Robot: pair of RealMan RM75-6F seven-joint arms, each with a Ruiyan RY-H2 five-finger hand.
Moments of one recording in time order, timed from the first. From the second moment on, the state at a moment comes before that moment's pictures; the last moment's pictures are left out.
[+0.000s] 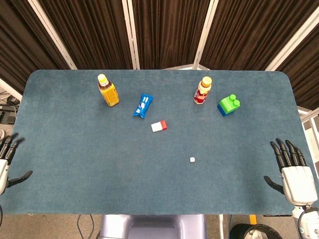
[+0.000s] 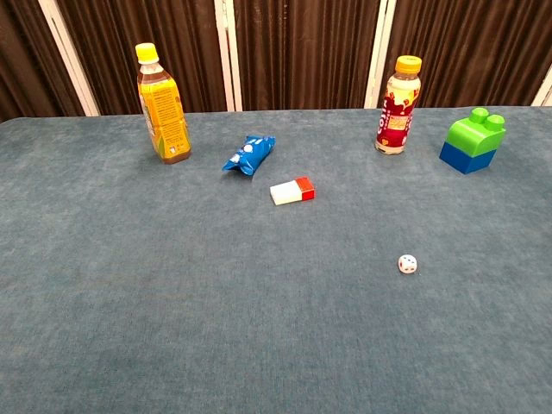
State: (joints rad) left arm -0.07 -1.10 -0.04 -1.61 1.56 1.56 0.00; right arm 0.06 -1.14 0.06 -1.62 -1.61 1.60 -0.19
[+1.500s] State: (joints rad) left arm -0.10 -1.11 -0.07 -1.63 1.45 1.47 0.09; right arm 0.49 -1.37 0.03 -1.64 -1.43 0.85 -0.46
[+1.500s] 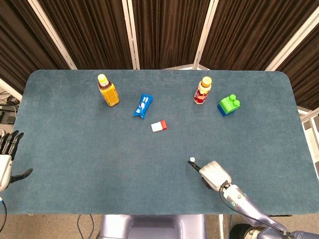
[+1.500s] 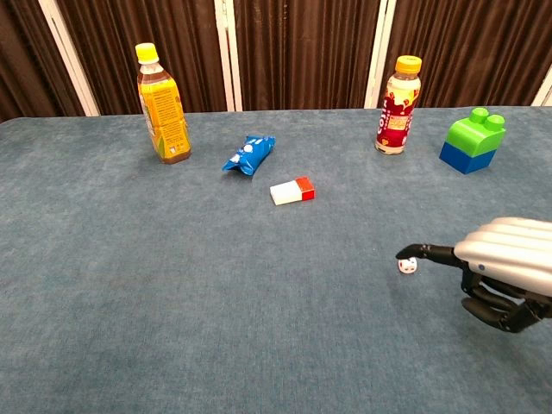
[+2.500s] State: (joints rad) left arm -0.11 -1.12 -0.06 -1.62 1.45 1.46 0.11; right arm 0.53 -1.38 0.00 -1.60 -1.30 0.85 -0.48
